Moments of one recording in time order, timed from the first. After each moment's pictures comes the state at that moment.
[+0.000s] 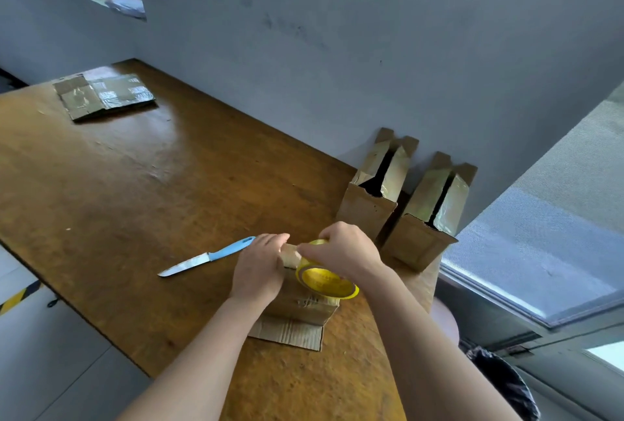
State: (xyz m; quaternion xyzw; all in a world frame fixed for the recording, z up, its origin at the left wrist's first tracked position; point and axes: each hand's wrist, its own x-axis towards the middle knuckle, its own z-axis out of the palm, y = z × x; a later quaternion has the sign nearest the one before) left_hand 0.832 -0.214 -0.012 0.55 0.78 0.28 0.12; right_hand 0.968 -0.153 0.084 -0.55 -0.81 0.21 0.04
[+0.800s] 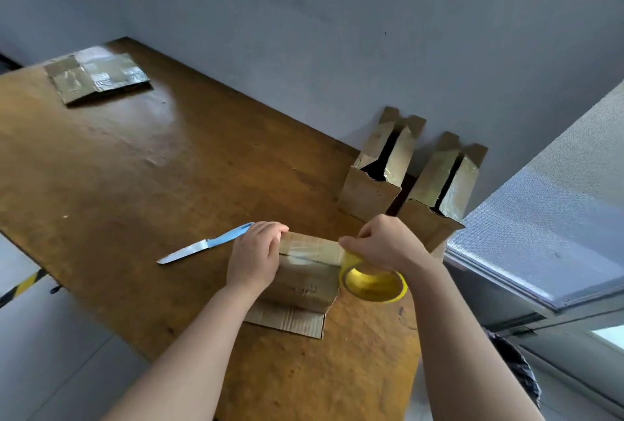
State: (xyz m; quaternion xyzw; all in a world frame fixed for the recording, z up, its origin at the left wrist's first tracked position) left_hand 0.828 -0.217 -0.018 0.56 0.75 0.34 0.13; right_hand 1.031 -0.124 0.072 -0.54 -0.81 0.23 0.02
